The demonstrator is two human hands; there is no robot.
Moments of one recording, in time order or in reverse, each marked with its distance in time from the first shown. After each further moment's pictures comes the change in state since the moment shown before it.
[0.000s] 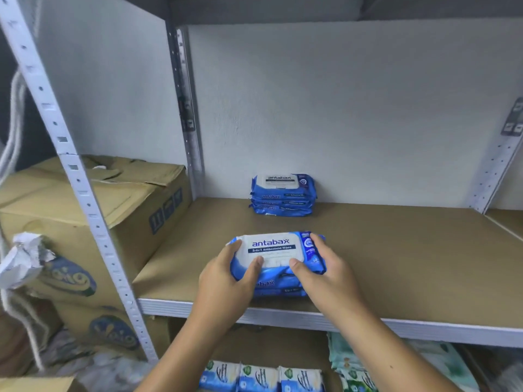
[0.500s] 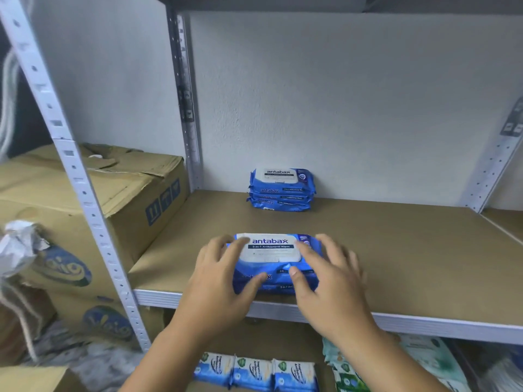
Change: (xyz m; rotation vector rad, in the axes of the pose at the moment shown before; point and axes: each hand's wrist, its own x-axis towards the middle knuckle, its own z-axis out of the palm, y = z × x) left_hand -0.008 -0.022 -0.007 0.275 -0.023 0.390; right_hand -0.029 0.006 -0.003 -0.642 0.225 -0.328
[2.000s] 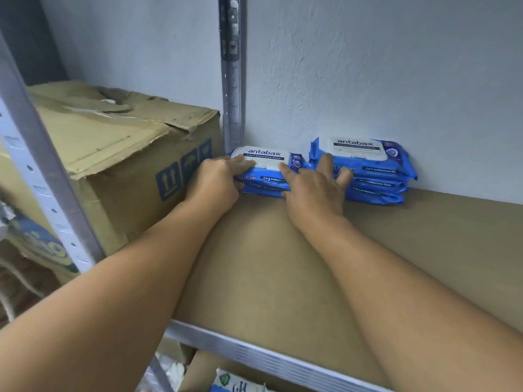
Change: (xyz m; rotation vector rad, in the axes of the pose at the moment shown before) left_hand 0.197 -0.197 0.046 0.157 0.057 -0.106; right_hand 0.213 -0.066 0.197 -0.364 -0.027 -0.306
